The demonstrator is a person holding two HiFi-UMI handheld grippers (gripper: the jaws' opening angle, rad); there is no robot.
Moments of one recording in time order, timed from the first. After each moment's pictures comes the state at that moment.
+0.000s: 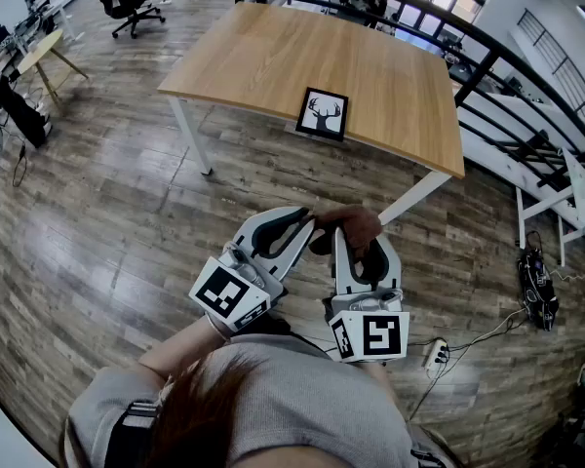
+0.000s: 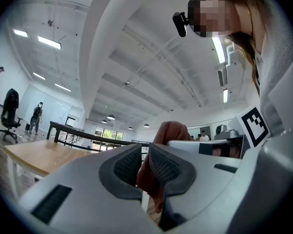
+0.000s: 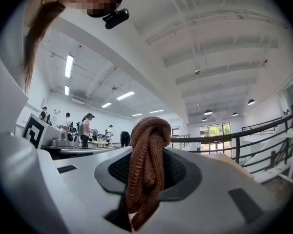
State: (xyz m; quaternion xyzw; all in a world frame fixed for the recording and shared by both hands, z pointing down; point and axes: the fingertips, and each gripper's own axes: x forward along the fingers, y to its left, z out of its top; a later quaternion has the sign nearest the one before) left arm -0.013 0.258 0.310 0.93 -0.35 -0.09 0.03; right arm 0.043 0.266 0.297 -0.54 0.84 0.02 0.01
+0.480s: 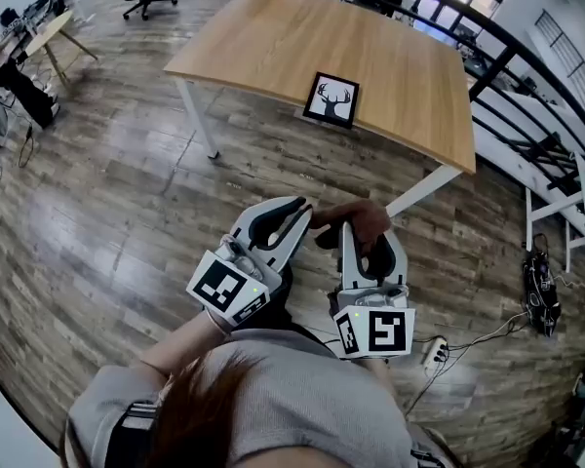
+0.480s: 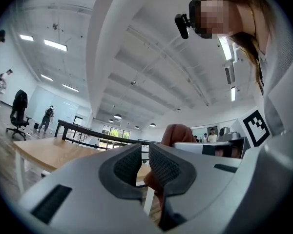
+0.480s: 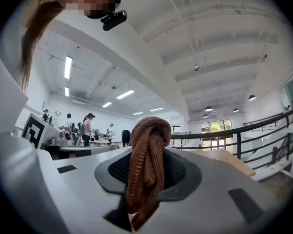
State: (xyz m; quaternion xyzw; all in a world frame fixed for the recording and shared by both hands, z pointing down) left arm -0.012 0.248 0.323 0.92 -0.38 -0.10 0.04; right arm 0.061 0.257 0.315 -0.54 0.84 0.01 0.01
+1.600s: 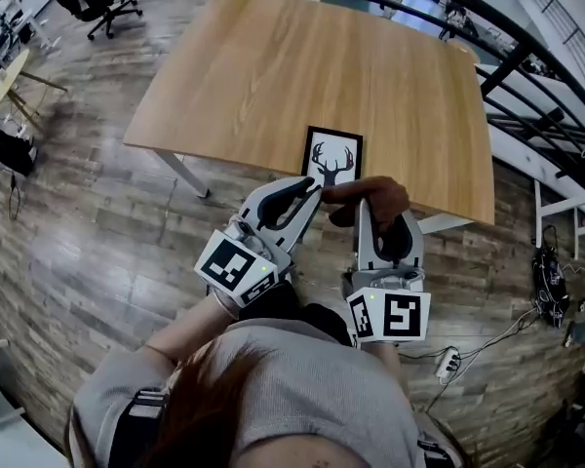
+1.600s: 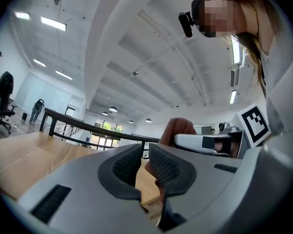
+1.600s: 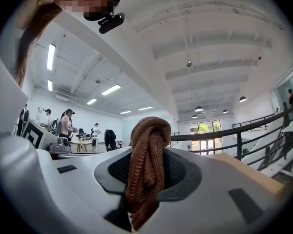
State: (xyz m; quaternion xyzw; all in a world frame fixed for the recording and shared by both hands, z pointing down) left arm -0.025 -0.097 0.335 0.94 -0.33 -0.08 0.06; right arm 0.054 -0.079 0.310 -0.60 0.80 0.00 0.02
